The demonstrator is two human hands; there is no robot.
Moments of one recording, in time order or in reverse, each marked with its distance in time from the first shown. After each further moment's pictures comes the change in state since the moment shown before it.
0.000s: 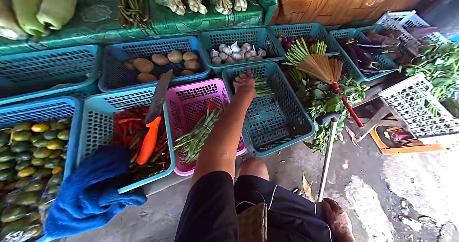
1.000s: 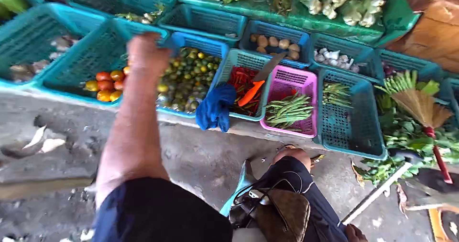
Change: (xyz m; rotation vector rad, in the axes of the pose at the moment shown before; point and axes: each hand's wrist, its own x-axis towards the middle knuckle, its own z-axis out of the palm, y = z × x) left_hand -0.356 -0.427 -0.176 -0.217 0.673 -0.536; right_hand -0.041 -0.023 -0.010 -0.125 0.095 -0.252
